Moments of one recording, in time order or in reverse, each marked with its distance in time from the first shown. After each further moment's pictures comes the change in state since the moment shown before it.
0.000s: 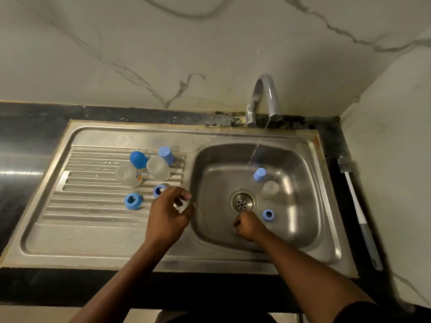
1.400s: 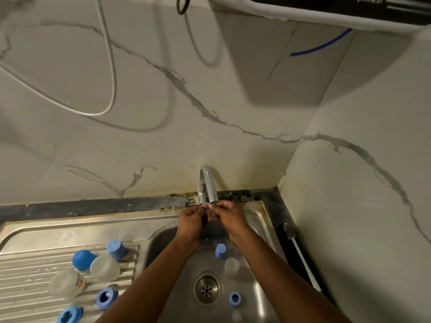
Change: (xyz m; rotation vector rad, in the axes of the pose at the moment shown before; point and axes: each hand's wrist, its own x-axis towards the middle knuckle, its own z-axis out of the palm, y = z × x) left_hand 0.154 0.161 0.132 -0.860 -0.222 -0.326; right_hand -0.028 -0.077 -0.249 1.165 0.557 -0.132
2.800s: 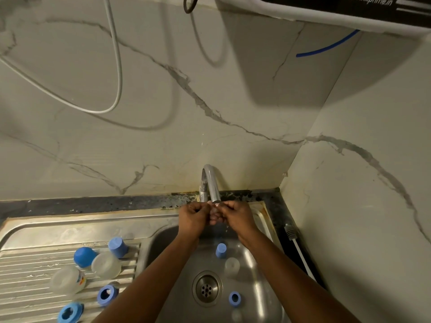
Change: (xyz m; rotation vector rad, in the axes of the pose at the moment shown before) left_hand -0.003 0.003 -0.002 0.187 -0.032 0.160; right_hand -0.002 0.000 -0.020 -0.174 -0.010 -0.134
